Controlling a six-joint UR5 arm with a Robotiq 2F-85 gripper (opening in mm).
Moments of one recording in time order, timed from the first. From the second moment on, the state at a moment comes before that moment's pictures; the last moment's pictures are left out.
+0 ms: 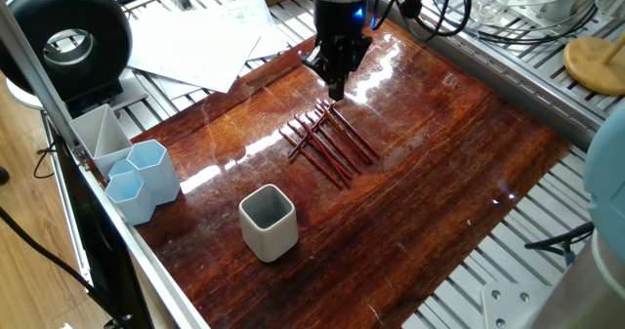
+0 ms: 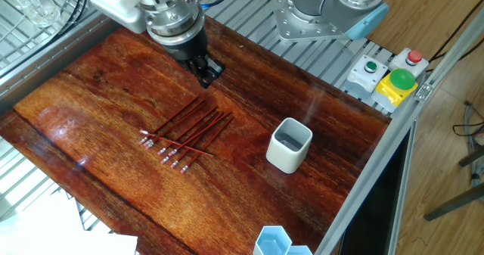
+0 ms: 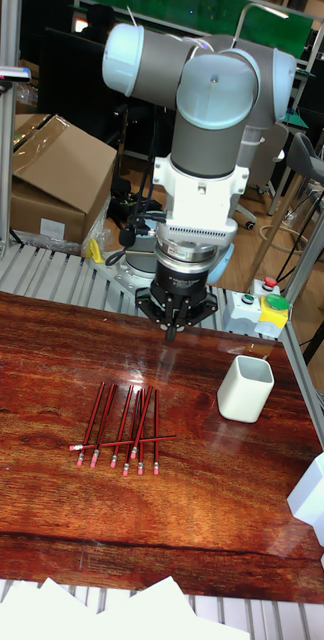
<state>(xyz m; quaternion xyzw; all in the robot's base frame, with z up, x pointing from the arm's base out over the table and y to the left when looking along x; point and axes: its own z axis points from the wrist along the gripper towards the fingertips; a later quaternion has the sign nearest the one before) 0.494 0.029 0.181 0.01 -0.99 -0.06 0.08</state>
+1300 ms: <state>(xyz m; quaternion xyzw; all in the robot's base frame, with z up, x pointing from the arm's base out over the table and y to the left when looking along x) 0.552 0.003 0.135 0.07 -1.00 -0.03 0.00</state>
